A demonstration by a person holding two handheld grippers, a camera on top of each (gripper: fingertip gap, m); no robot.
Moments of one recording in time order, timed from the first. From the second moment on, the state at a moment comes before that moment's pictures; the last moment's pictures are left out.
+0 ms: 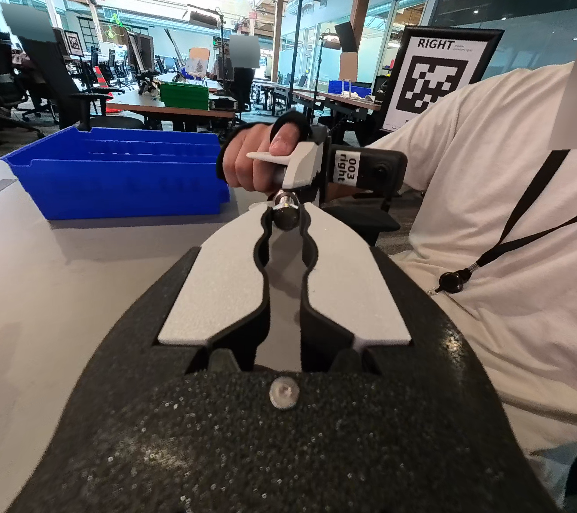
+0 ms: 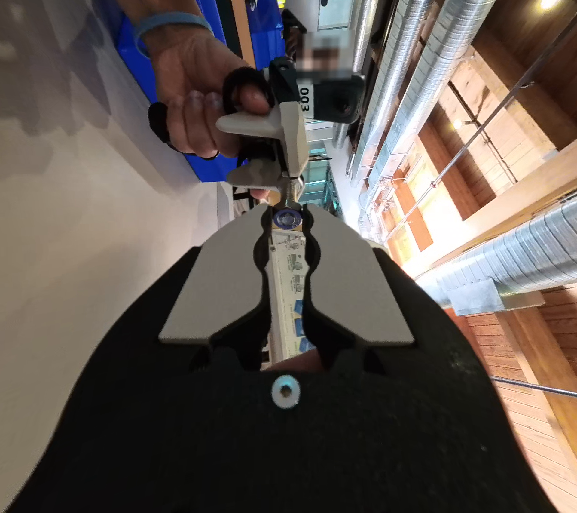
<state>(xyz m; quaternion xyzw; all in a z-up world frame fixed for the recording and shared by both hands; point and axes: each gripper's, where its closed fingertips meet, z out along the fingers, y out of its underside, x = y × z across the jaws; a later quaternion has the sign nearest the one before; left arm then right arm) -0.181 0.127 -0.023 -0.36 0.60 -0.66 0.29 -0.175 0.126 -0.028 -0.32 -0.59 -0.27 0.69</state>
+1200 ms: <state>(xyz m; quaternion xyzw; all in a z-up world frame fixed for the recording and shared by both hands) -0.189 0.129 -0.013 -0.34 0.60 -0.65 0.32 -0.163 0.126 -0.016 -0.43 -0.49 -0.20 0.73</state>
